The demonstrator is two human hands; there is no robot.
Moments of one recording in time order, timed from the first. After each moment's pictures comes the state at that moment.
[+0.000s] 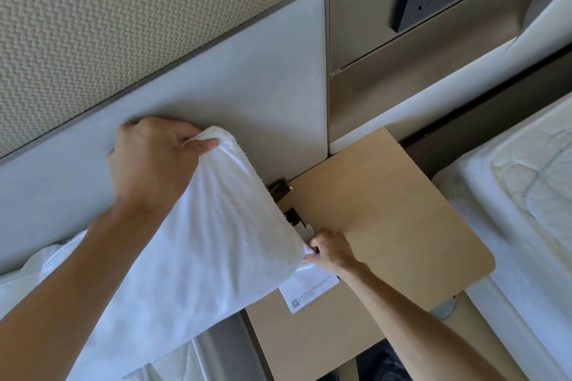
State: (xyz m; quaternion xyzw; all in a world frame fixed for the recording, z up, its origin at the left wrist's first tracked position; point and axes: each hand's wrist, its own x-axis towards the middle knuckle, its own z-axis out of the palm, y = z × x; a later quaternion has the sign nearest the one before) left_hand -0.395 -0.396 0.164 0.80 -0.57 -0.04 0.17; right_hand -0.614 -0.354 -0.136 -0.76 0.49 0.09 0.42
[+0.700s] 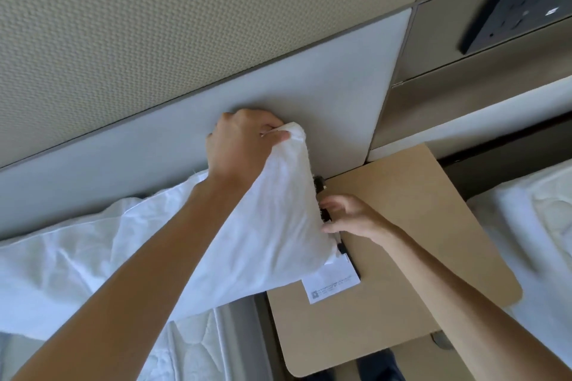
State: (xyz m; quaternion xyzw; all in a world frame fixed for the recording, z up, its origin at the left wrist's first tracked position) left_hand -0.399 -0.389 0.163 0.83 -0.51 -0.12 0.20; right_hand -0.598 -0.411 -0.038 -0.62 0.43 -0.01 0.65
